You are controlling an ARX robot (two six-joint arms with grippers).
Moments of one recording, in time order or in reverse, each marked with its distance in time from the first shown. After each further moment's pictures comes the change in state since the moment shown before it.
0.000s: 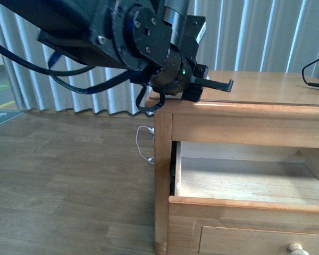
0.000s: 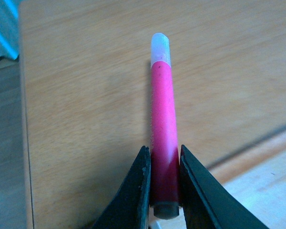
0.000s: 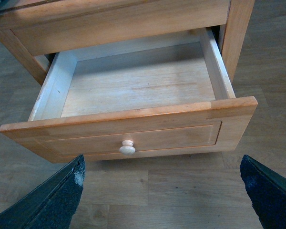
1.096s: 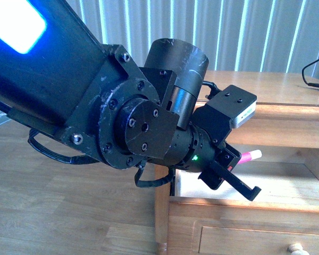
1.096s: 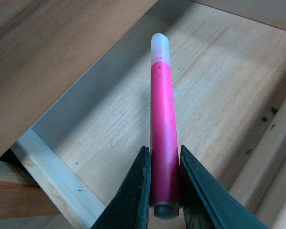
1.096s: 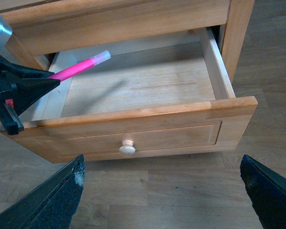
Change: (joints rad) left arm -0.080 -0.031 -0.323 0.090 0.231 0.262; right arm 0.000 0.000 0.000 0.000 0.000 0.000
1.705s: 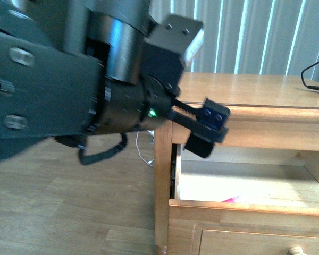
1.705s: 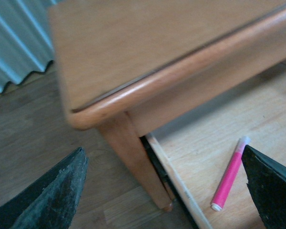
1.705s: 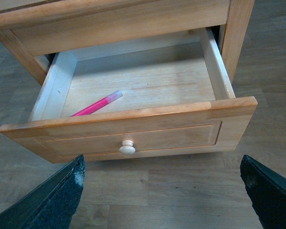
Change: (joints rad) left arm 0.029 -0.340 -0.298 0.214 -0.327 -0.135; right arm 0.000 0.000 0.000 0.000 0.000 0.000
